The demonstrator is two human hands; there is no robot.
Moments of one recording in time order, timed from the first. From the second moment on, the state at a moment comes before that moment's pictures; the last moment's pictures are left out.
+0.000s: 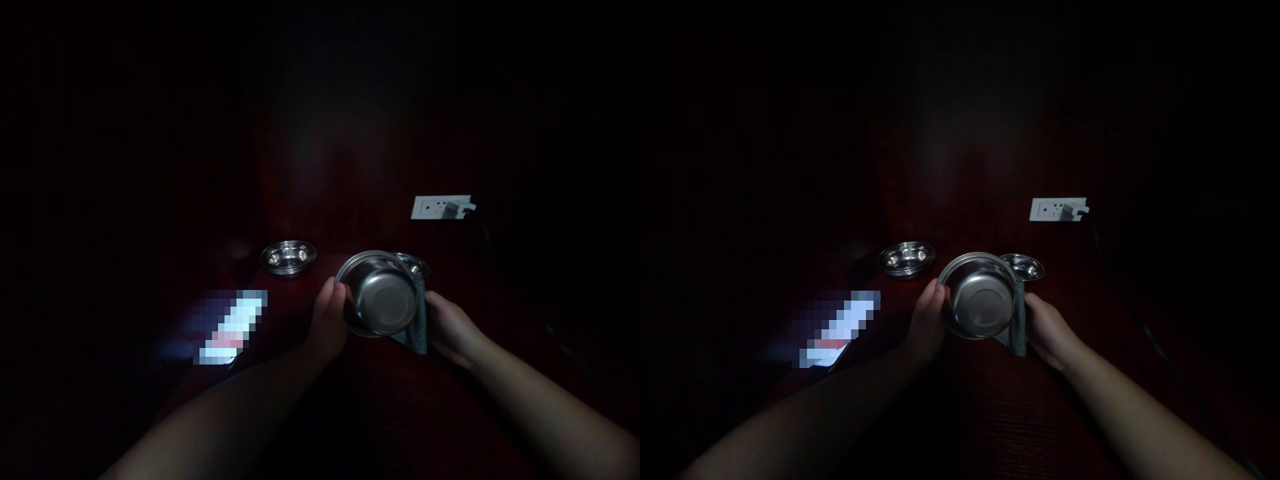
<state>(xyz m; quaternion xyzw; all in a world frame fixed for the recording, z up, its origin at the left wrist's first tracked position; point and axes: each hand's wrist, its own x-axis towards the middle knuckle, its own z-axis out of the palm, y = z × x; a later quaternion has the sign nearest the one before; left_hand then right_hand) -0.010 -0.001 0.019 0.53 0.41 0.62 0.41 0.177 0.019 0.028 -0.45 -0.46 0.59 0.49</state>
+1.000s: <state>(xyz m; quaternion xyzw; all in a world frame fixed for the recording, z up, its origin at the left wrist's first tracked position) -0.005 0.002 0.013 0.54 0.38 0.56 0.50 0.172 0.019 0.026 -0.44 -0.29 0.52 0.67</state>
